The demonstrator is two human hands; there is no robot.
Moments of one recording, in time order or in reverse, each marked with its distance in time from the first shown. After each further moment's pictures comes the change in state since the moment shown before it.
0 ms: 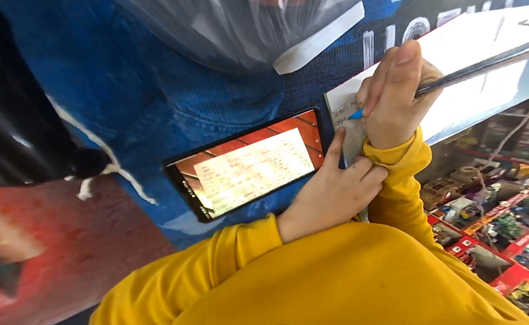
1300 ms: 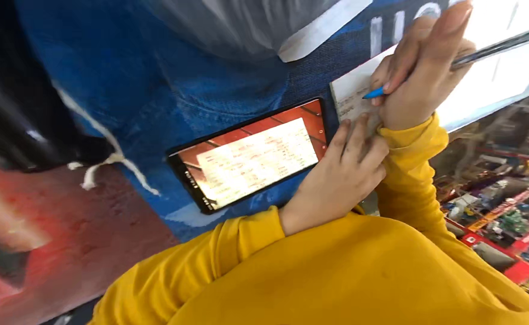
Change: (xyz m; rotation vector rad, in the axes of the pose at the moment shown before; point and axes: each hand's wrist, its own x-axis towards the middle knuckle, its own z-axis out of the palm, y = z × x) left_hand 0.003 -0.002 -0.002 0.109 -0.028 -0.027; right_hand 0.014 0.006 -0.015 0.081 -0.083 -0.003
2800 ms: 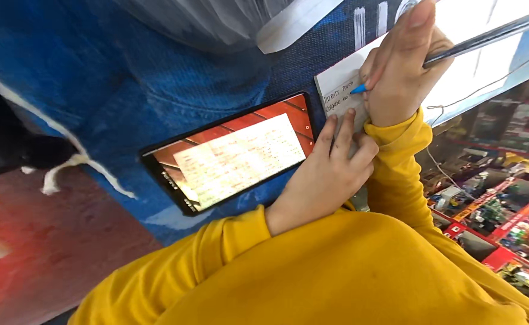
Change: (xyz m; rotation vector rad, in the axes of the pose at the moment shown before) left_hand -0.001 0.000 -0.002 0.066 -0.039 0.029; right_hand -0.004 0.001 0.004 -0.105 0.137 0.012
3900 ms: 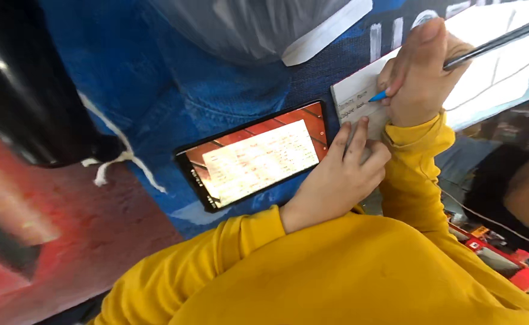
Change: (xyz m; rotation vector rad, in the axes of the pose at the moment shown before) left_hand 0.001 -0.001 0.004 -0.024 0.044 0.003; right_hand 0.008 0.007 -0.013 0.006 -0.131 -0.028
